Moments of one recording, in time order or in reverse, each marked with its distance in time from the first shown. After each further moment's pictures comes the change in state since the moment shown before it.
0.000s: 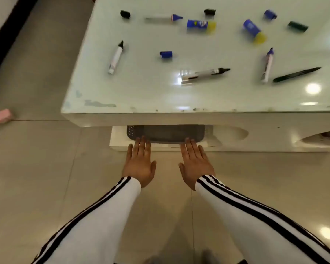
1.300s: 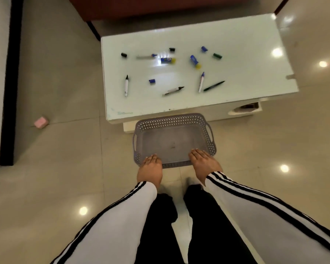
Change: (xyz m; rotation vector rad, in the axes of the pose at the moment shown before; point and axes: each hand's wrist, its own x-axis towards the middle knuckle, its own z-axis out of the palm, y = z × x) left_hand -0.253 0.087 -0.343 -0.014 -0.362 0.125; right_hand -0.297 -0.072 -0.344 0.003 -0.366 0.081
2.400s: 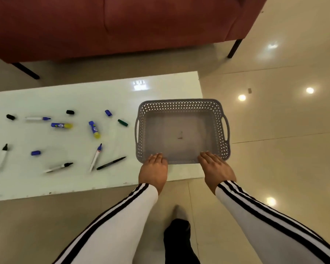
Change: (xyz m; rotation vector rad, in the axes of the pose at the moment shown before) left_hand 0.426 0.472 -0.159 0.114 0.116 0.089; right_hand 0.140 0.618 -0.137 0.003 0.267 0.059
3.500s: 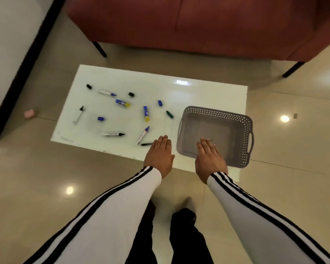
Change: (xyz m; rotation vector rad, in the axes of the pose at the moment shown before) left_hand -0.097 -0.068 -0.070 -0.150 0.006 -0.306; right_hand 0.001 -0.121 -0.094 0.088 0.007 -0.133
